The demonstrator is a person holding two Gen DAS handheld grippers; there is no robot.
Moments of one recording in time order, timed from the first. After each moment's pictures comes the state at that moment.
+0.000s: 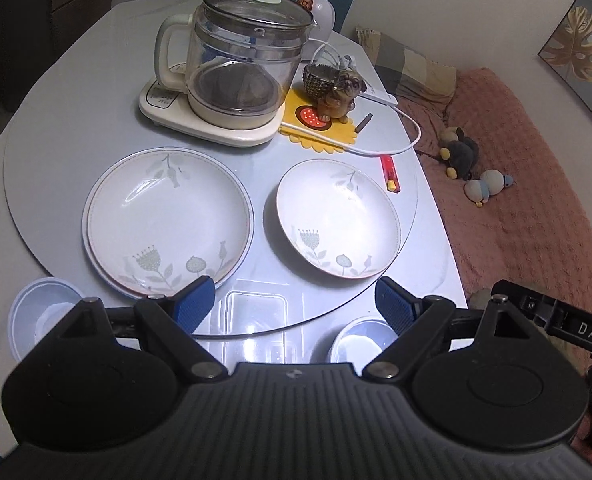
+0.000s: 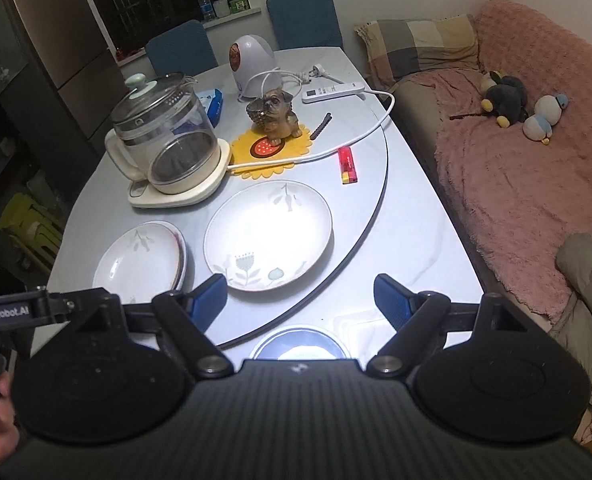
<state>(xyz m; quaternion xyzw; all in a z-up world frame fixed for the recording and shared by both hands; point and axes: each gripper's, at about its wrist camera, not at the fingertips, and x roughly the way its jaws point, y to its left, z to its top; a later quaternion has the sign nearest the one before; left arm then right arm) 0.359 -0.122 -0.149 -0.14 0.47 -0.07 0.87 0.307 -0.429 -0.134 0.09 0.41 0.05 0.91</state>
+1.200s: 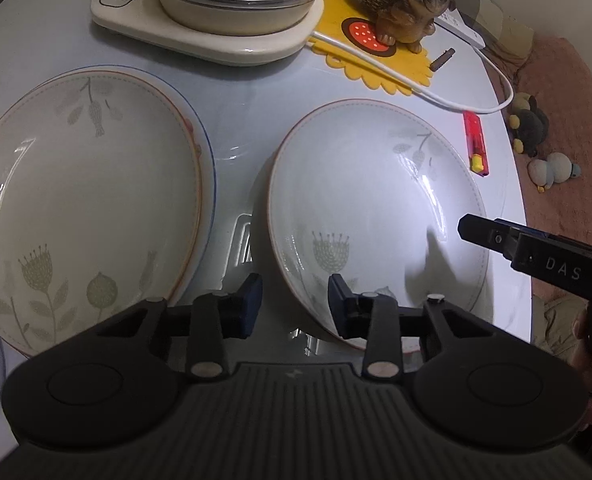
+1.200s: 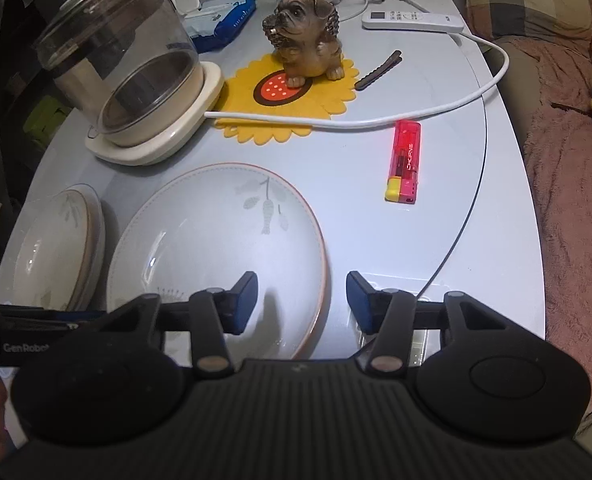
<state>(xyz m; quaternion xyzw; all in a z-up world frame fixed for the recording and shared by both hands) 0.501 -0.180 -0.284 -0.16 0.57 0.01 0.81 0.507 -0.434 -0.255 0.02 0.50 0.19 0.85</state>
